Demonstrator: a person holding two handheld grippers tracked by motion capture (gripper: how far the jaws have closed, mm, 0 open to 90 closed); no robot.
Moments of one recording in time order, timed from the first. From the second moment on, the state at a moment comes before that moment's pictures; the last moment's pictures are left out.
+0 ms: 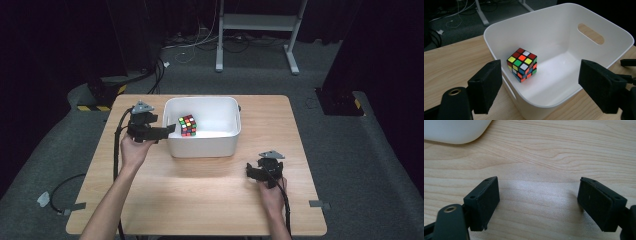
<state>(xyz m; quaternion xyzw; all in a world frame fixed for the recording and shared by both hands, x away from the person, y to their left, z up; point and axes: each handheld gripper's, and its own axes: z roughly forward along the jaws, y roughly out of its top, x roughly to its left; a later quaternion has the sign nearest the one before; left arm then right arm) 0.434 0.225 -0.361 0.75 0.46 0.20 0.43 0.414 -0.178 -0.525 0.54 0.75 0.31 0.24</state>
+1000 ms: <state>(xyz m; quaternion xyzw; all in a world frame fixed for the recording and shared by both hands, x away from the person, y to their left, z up) 0.414 0.239 -0.360 0.75 0.45 0.20 0.43 0.414 -0.178 -0.525 0.54 0.75 0.31 0.24</state>
